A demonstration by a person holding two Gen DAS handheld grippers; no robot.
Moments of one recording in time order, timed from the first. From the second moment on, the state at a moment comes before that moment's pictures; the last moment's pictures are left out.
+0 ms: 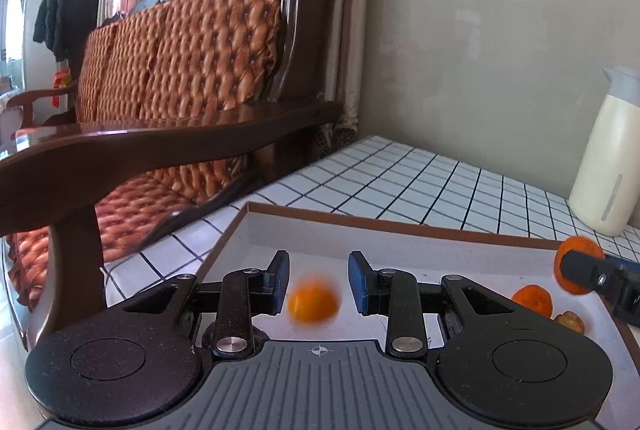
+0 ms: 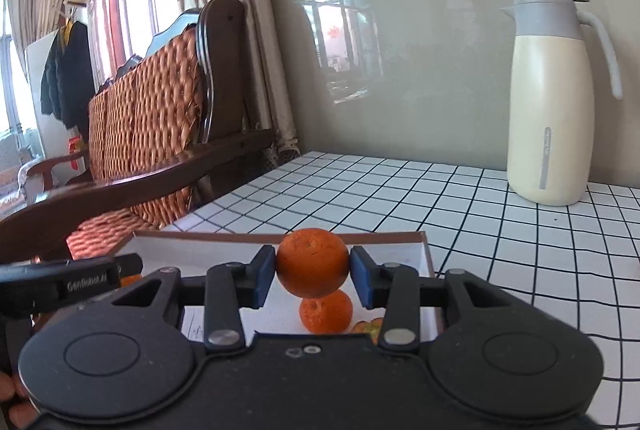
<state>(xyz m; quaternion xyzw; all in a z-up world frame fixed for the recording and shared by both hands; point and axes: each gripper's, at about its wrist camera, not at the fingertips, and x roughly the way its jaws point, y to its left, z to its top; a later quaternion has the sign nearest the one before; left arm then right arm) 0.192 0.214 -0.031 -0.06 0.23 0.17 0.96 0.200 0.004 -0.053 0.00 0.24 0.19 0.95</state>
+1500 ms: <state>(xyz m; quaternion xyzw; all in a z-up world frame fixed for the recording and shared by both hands) 0.088 0.152 0.007 -0.04 0.19 0.19 0.96 0.106 -0.099 -0.004 0.02 0.15 0.16 0.98</state>
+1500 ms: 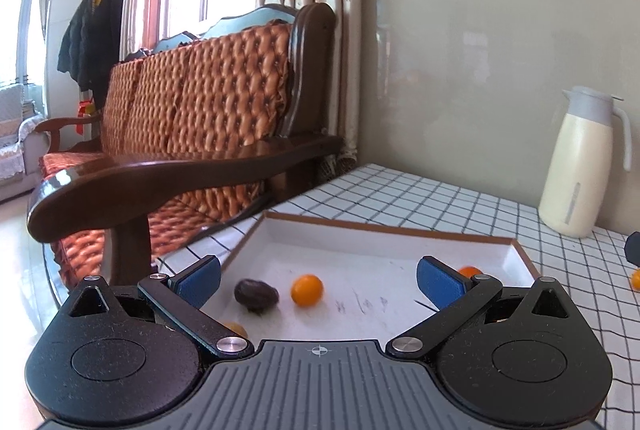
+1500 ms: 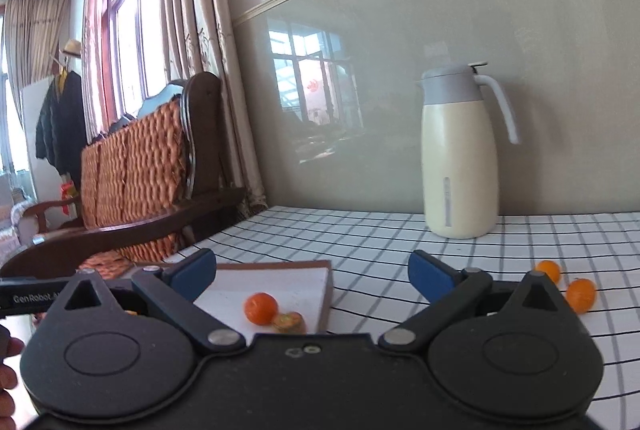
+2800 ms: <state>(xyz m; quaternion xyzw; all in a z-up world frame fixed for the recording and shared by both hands) 0.120 -0.034 -0.020 0.03 0.21 0.00 0.98 0.091 -0.242 -0.028 0.02 0.21 -0.01 0.98</state>
